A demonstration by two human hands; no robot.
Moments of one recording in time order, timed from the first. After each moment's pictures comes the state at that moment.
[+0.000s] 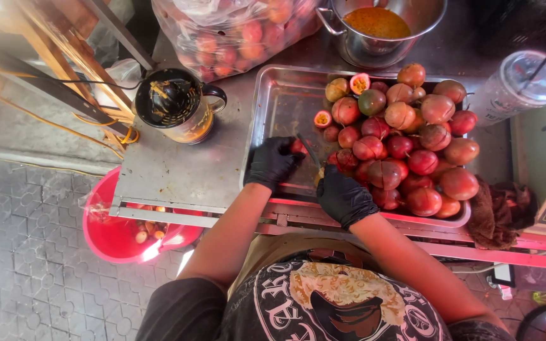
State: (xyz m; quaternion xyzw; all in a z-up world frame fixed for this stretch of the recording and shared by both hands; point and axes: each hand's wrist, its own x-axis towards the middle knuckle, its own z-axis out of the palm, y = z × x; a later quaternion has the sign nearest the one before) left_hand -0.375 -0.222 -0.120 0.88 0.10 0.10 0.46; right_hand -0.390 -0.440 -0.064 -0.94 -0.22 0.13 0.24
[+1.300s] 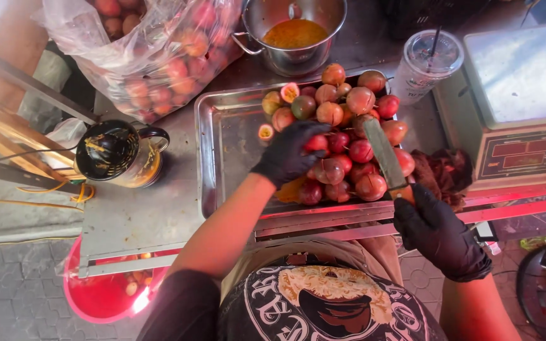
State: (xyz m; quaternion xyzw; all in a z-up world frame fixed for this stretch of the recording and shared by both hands) left_hand -0.326 -0.348 -0.015 0.83 -0.33 0.16 0.42; right_hand -0.458 -0.658 0.033 -0.76 0.02 0.16 0.63
